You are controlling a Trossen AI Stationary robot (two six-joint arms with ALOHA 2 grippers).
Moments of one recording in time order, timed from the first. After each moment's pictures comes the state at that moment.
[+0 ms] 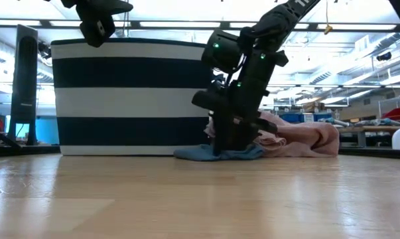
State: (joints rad) left arm -0.28 0.91 0.65 -0.06 -0.13 -0.53; right arm -0.07 1.95 1.21 -0.41 0.10 0.86
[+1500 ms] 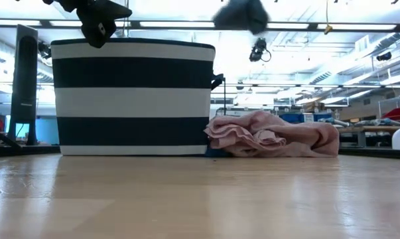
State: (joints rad) left arm -0.28 0.91 0.65 -0.09 -0.15 -0.43; right arm -0.03 1.48 1.85 -1.19 0.33 0.63
